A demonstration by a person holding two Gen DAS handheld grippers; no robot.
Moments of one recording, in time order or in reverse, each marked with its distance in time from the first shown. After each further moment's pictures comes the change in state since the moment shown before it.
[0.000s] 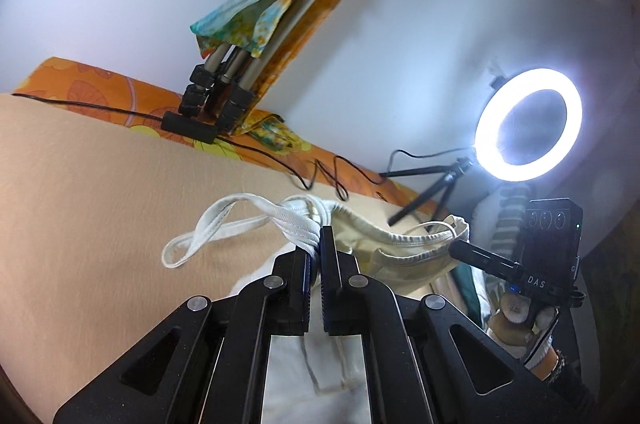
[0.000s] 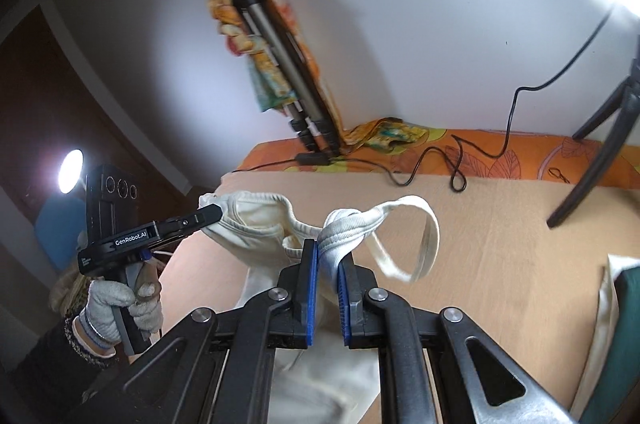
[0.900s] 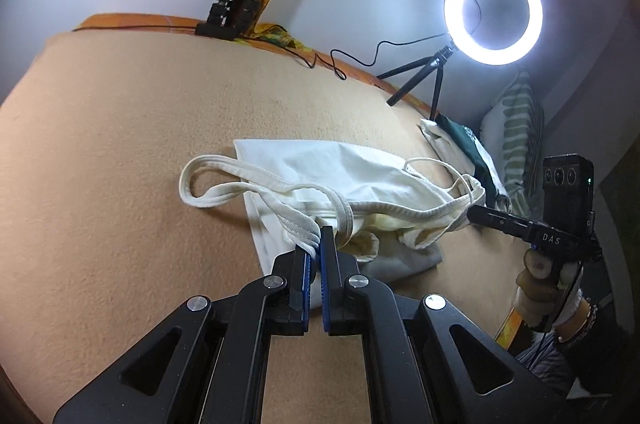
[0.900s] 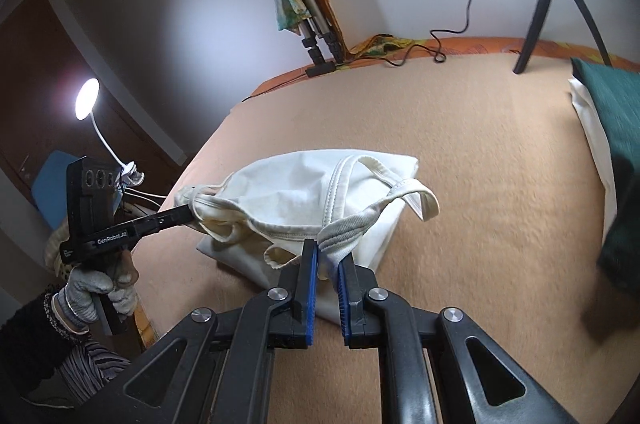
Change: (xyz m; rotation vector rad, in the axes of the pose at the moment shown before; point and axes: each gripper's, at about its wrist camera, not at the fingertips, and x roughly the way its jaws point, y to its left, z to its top) left arm -0.073 -0.017 -0.144 0.144 0.130 0.099; right arm -0.050 0.048 -0.171 0.040 0.037 -0.059
